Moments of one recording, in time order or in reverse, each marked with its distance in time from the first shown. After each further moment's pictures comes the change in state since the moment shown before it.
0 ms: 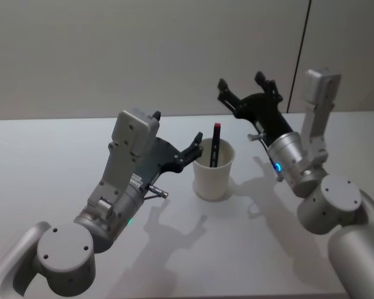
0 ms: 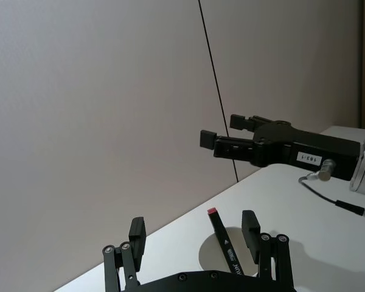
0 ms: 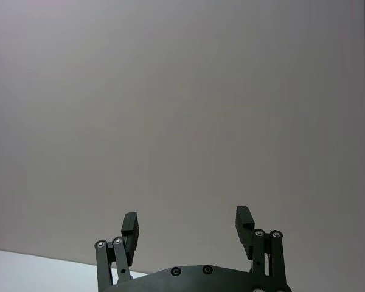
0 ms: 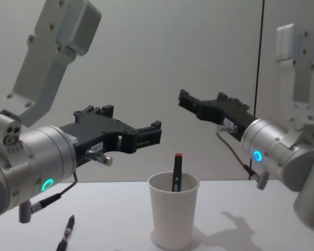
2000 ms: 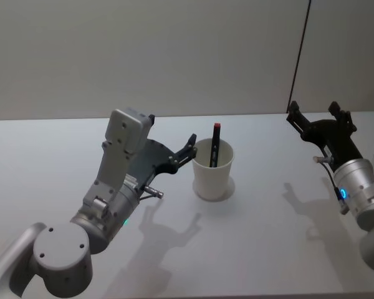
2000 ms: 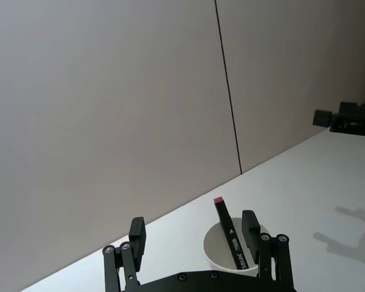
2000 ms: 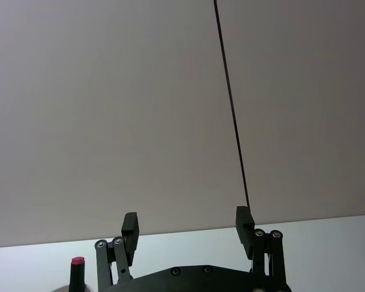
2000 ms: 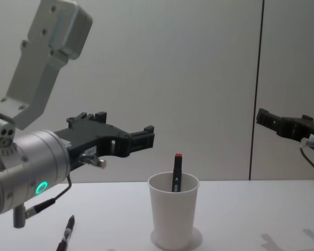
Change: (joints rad) left arm 0.005 0.002 -0.012 0.004 -0.039 0.025 0.010; right arm -0.295 0.121 0.084 -0.456 0.034 0.289 -0.194
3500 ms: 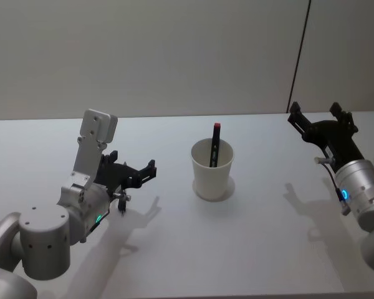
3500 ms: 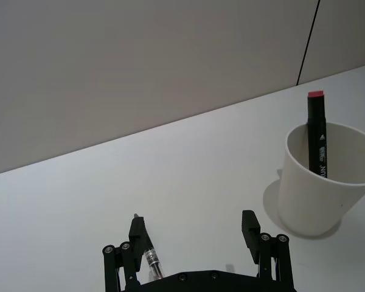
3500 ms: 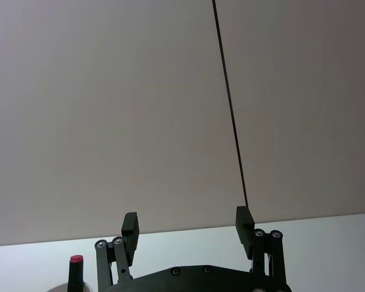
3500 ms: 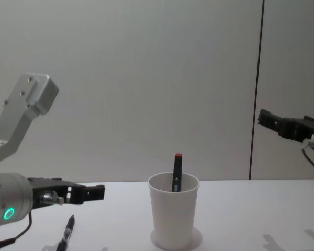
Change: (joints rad) left arm -0.086 -0.020 -0.082 0.211 -0.143 0.265 -0.008; right arm -0.006 0.003 0.002 -0.007 0.000 0.005 -0.001
